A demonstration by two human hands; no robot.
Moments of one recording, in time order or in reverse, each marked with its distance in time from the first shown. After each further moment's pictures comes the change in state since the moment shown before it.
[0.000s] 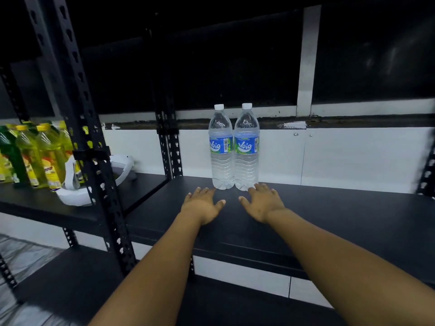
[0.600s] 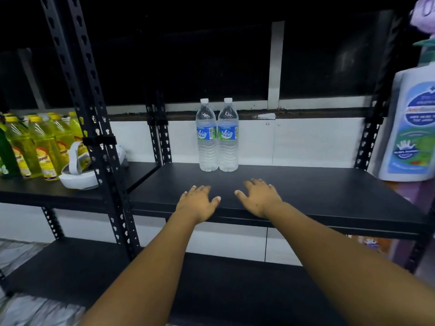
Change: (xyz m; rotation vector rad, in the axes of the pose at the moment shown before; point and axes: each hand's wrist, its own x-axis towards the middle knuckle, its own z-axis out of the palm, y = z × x) left_hand -0.134 0.019 -0.009 -0.103 0.010 0.106; right_hand -0.148 -0.021 -0.044 -0.007 -0.034 0.085
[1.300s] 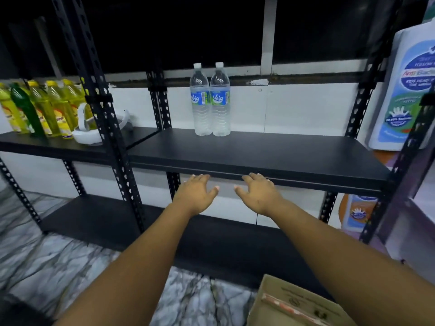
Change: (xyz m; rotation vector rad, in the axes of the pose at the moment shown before) left_hand -0.120 0.086 0.061 -0.069 0.010 -0.079; right_hand -0.125 0.074 0.041 0.129 -0.058 -0.101
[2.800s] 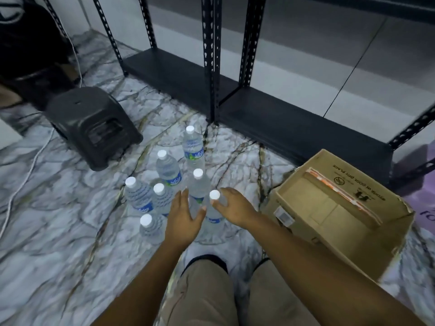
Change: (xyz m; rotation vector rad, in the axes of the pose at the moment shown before) left_hand -0.454 -0.145 0.289 -0.489 0.180 -0.631; right_hand -0.302 -0.107 0.376 0.436 -0.633 -0.189
